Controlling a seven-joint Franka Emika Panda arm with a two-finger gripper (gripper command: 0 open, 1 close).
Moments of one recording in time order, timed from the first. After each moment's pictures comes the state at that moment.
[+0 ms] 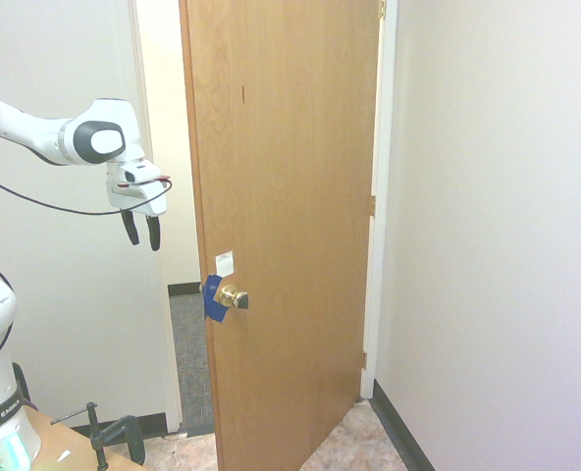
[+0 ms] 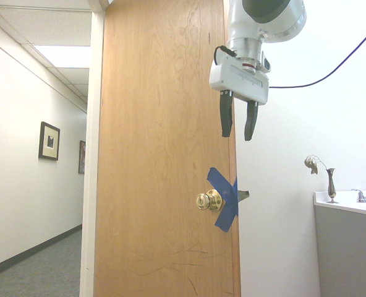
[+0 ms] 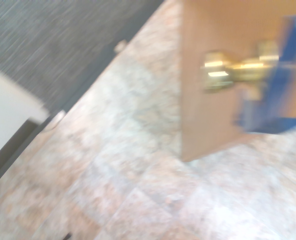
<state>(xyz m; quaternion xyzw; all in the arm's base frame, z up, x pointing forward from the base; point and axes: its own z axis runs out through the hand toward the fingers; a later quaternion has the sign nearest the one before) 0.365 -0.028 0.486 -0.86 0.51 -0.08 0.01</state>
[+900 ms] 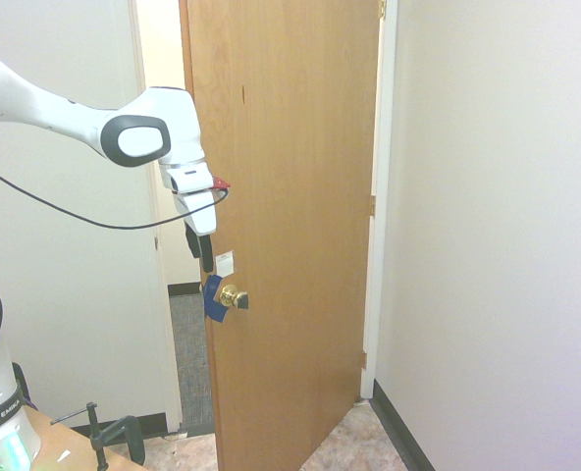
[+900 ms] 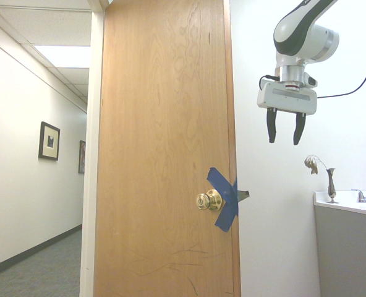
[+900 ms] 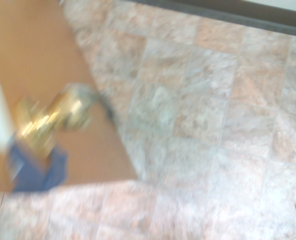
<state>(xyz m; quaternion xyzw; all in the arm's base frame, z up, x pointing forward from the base) 0.320 -0.254 0.477 -0.73 0.68 -0.08 0.03</state>
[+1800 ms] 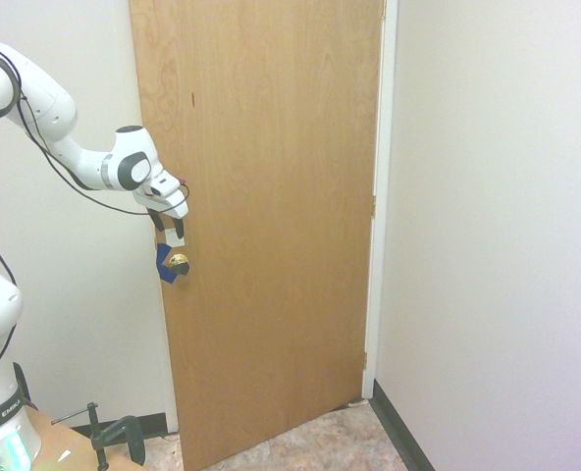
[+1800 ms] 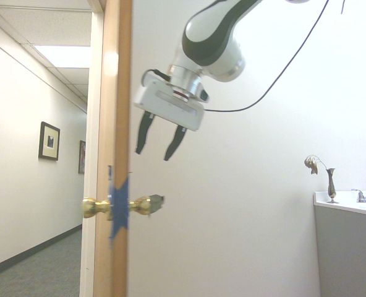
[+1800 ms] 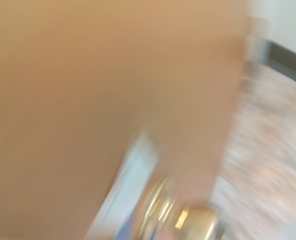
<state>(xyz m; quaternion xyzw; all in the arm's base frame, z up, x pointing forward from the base) 0.539 0.174 0.442 -0.89 0.40 -0.20 0.12</state>
